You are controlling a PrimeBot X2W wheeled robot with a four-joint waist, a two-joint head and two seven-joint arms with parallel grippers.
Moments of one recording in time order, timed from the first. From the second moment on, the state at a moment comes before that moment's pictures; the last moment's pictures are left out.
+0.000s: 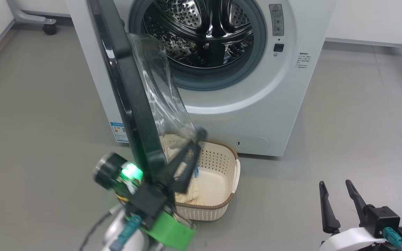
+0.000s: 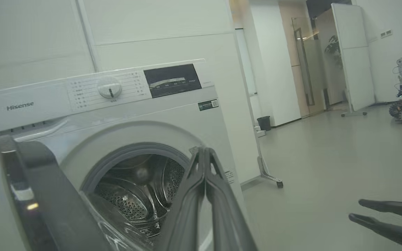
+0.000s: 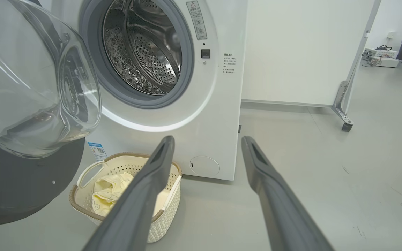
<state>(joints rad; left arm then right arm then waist) -0.22 0.05 -0.52 -0.11 -0.17 -0.06 -0.21 0.14 -0.16 0.21 0.15 0.35 -0.10 -0.26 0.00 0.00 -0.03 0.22</state>
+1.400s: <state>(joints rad) -0.10 0.04 -0.50 0.12 -0.38 0.09 -0.13 0.14 -0.13 0.15 0.16 0.33 -0.06 -0.26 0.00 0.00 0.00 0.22</state>
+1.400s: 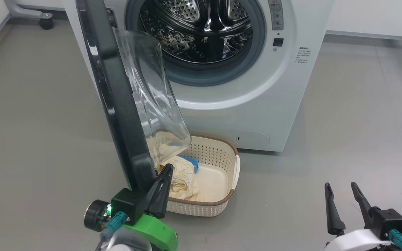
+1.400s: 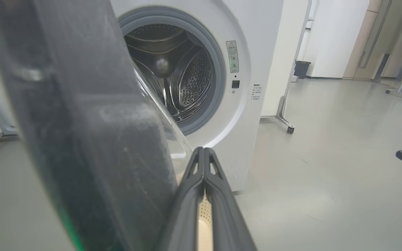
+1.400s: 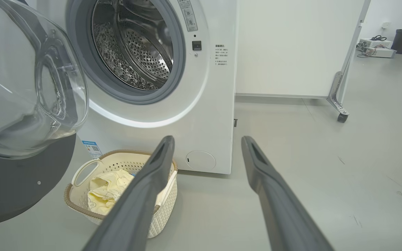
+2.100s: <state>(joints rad) -0.06 0.04 -0.36 0.09 -0.35 0.11 -0.19 0.16 -0.13 0.11 0.14 0.31 -0.06 -0.26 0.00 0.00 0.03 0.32</state>
